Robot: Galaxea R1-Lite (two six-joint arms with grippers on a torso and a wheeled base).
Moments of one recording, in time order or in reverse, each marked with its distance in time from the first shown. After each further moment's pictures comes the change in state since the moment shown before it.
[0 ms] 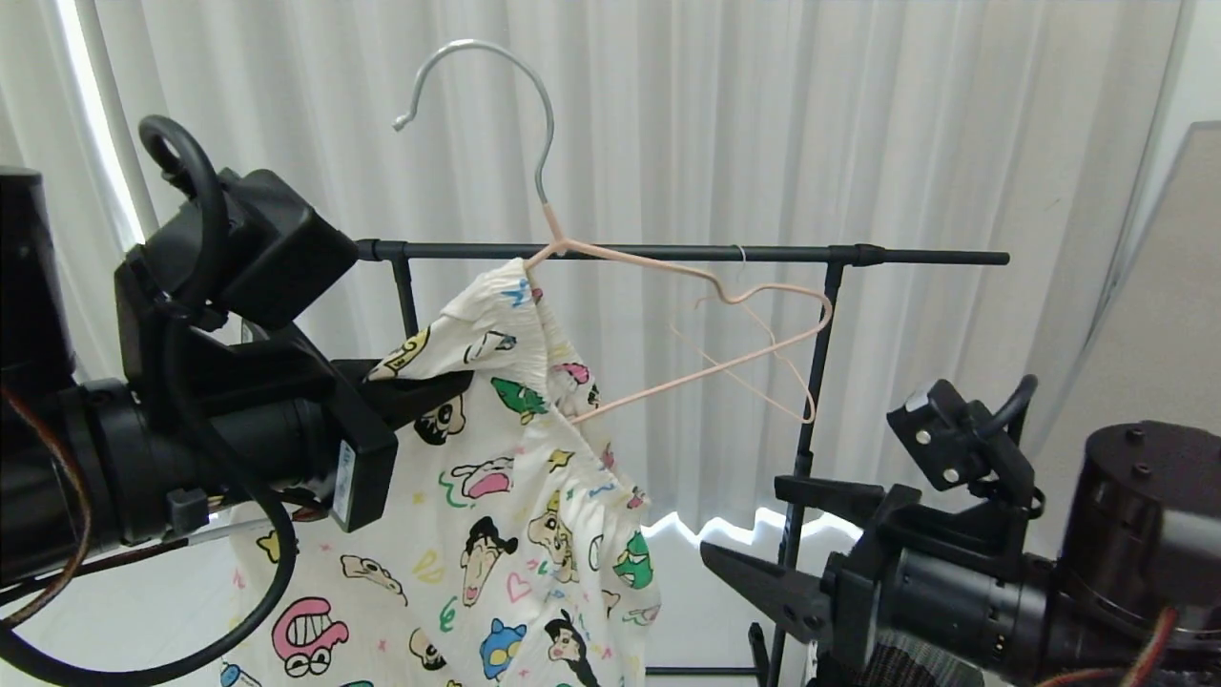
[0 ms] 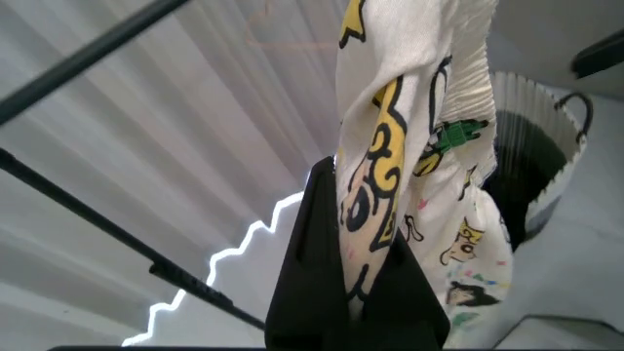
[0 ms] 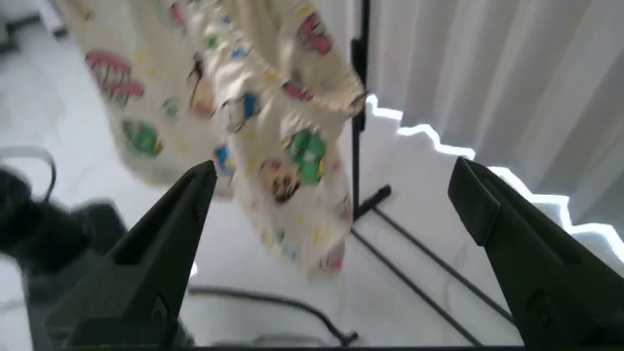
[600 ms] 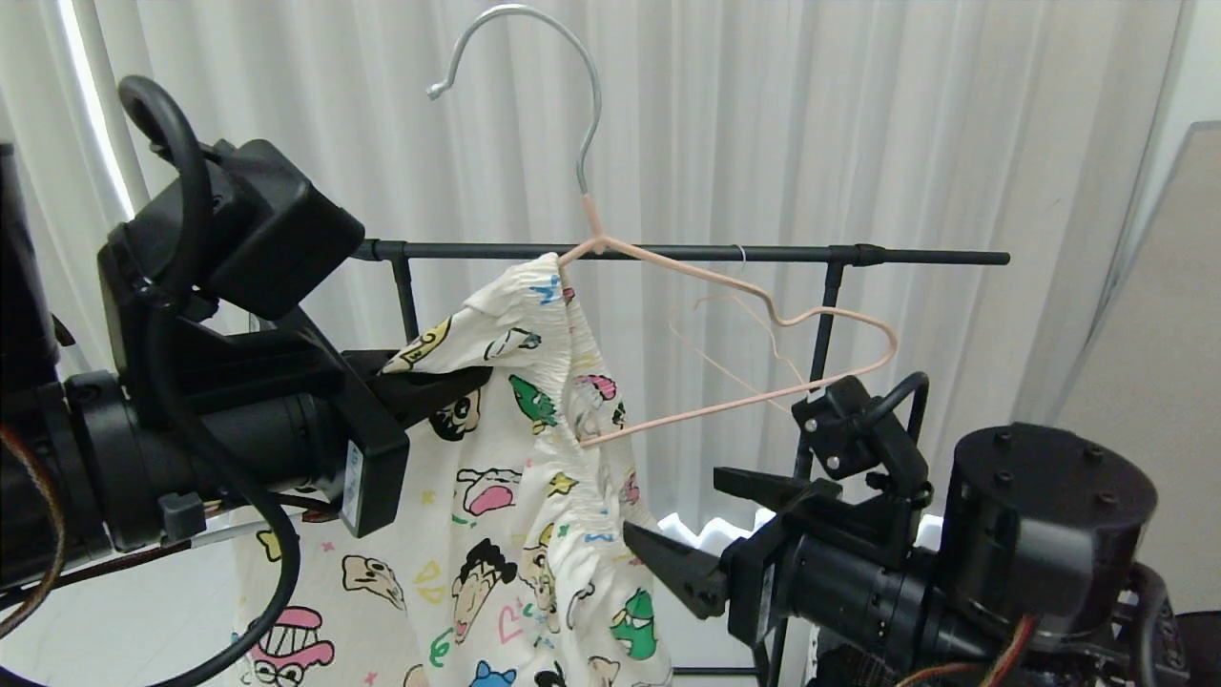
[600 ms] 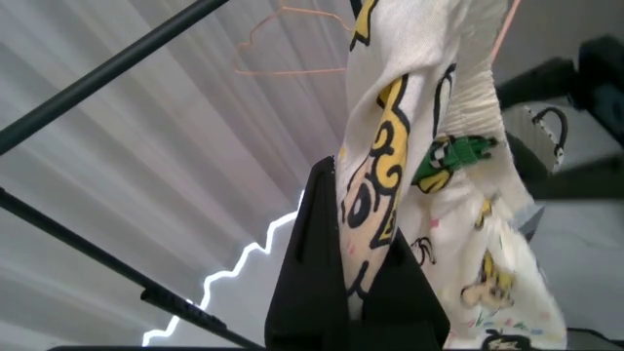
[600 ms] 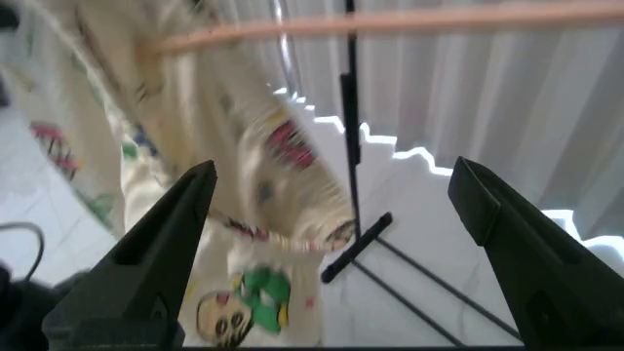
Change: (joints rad) left arm -0.069 -0.004 -0.023 0.001 0.029 -0.003; right arm 0.103 0.149 -0.111 -0.054 -0.117 0.040
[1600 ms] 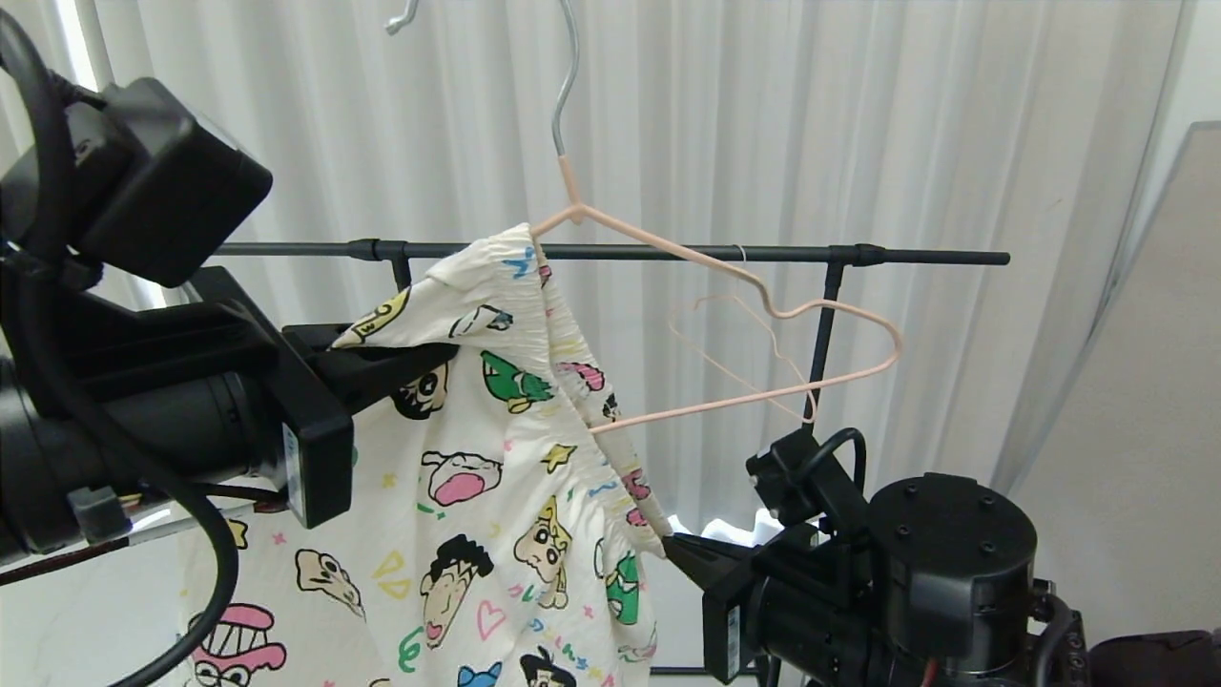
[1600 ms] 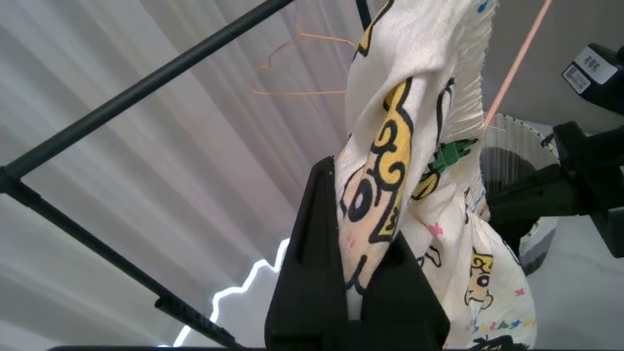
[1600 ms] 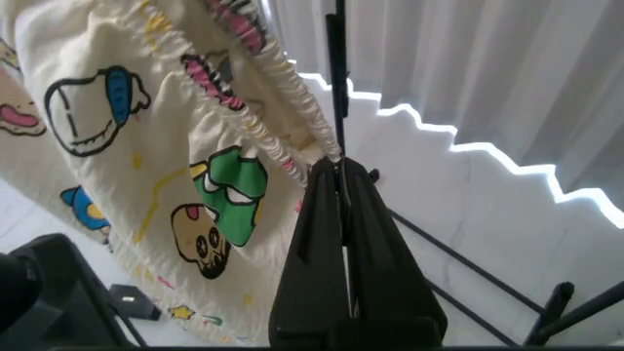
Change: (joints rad) left arm -0.009 -0.057 -0.008 0.000 0.029 0.002; right arm 0.011 0.095 0.019 -0.001 -0.060 0.012
